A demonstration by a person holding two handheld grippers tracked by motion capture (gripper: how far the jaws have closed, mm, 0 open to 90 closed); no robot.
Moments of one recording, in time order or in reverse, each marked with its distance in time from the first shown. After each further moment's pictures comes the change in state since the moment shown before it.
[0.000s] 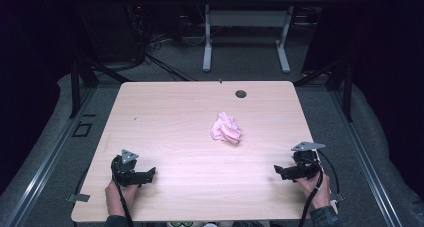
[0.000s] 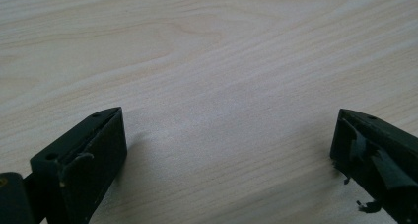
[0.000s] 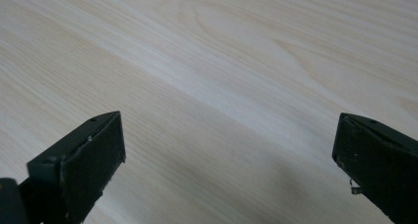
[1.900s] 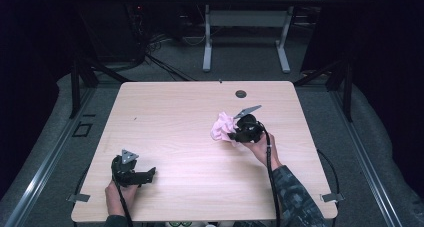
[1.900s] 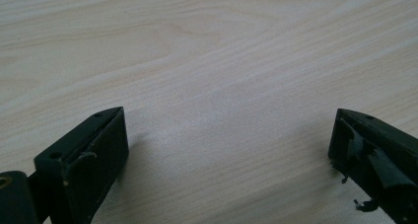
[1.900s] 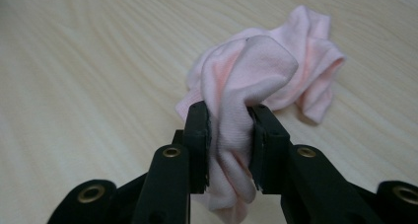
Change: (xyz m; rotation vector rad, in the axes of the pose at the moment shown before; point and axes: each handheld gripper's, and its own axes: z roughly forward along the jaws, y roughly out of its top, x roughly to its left) left arm 0.000 0.000 -0.001 0.001 -0.008 0.006; right arm 0.072 0.142 0.086 0.030 0.232 -0.181
